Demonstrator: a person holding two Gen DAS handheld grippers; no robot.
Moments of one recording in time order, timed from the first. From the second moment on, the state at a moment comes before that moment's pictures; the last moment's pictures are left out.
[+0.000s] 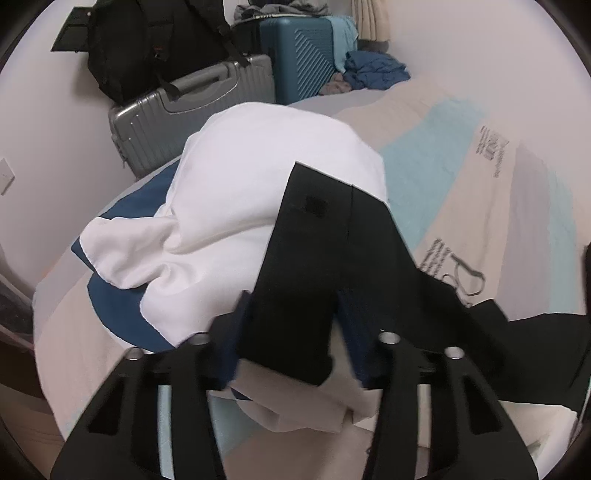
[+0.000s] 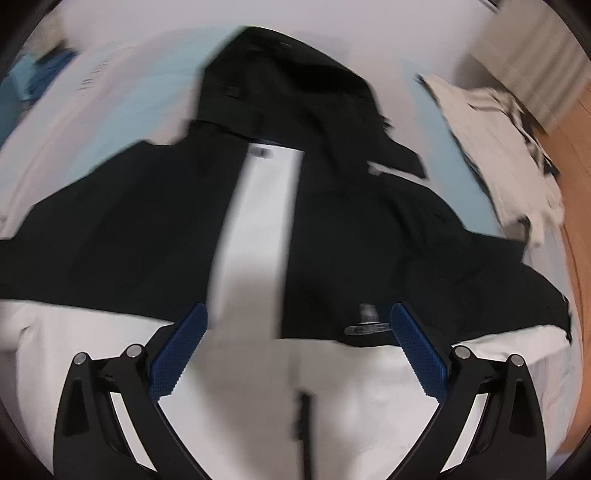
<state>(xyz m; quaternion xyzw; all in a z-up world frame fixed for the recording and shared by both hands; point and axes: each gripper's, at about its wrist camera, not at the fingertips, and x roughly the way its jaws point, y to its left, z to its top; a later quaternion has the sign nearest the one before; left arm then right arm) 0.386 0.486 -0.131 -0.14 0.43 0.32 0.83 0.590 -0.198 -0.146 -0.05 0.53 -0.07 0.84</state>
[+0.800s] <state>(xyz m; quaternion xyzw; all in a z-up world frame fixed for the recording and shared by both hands) 0.478 0.252 -0.103 -0.07 0.42 0.13 0.89 0.580 -0.320 -0.159 0.01 0.54 -0.11 0.84</state>
